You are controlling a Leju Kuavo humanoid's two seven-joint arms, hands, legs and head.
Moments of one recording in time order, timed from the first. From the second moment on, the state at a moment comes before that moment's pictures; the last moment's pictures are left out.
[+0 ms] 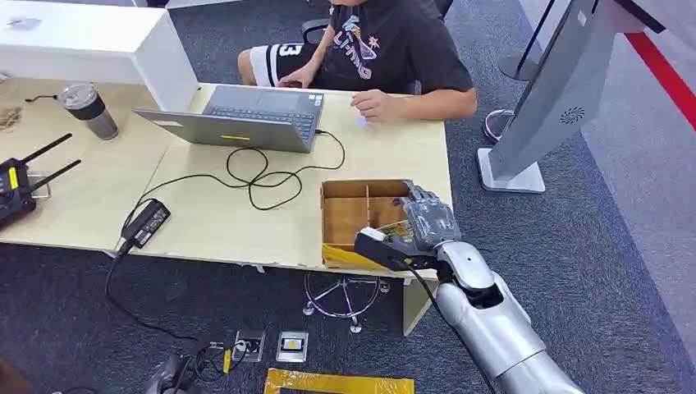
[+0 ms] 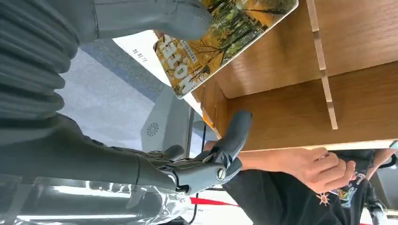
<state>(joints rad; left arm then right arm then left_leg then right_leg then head) -0.23 0.02 0.19 -0.19 -0.79 0.25 0.10 -0.61 0.00 0.58 -0.82 1.27 -0.03 -0.08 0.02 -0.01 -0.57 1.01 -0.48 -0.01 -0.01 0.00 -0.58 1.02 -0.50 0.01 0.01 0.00</state>
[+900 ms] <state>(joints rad) -0.23 0.02 0.19 -0.19 -0.79 0.25 0.10 -0.62 0.00 0.59 -0.77 1.27 -0.01 -0.08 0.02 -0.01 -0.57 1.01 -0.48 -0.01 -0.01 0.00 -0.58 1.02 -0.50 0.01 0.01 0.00</state>
